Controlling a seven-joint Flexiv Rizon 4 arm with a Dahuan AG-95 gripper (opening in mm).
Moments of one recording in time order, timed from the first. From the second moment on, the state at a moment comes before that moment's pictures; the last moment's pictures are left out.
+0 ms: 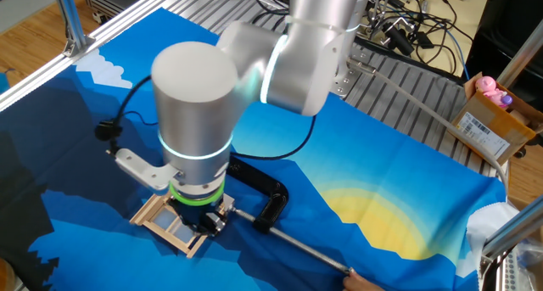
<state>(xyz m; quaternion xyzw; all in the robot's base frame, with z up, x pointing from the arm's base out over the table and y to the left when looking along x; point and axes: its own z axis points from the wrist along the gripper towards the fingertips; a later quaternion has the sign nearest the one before) 0.666 0.005 0.025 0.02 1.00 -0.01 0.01</state>
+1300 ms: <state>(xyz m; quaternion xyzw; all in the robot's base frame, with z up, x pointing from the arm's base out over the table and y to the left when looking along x) 0.674 -0.058 0.021 -0.03 1.00 -0.02 0.02</state>
